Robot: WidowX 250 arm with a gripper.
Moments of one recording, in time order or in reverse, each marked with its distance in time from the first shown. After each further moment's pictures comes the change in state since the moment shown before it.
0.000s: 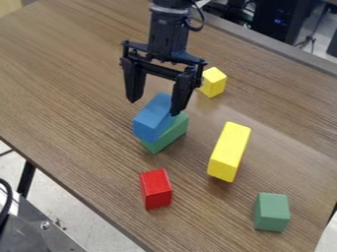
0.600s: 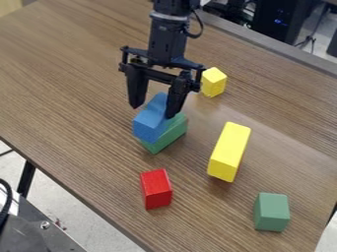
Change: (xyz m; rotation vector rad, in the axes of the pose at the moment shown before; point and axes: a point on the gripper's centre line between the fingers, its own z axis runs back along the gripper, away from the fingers) arm 0.002 -0.002 -0.007 0.015 0.036 0.042
